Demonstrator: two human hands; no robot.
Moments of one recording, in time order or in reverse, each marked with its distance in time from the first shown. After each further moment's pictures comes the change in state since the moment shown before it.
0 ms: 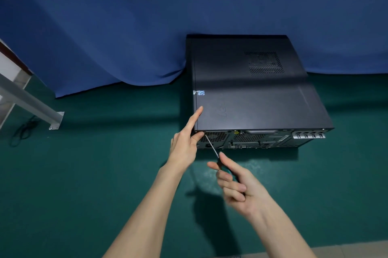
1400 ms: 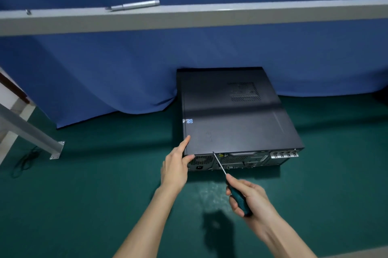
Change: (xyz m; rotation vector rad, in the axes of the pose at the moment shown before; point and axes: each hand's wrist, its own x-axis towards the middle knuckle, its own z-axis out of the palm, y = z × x) left_hand -0.005 0.018 -0.004 0.165 0.082 -0.022; right_hand -0.041 -0.026 -0.018 -0.343 0.211 -0.400
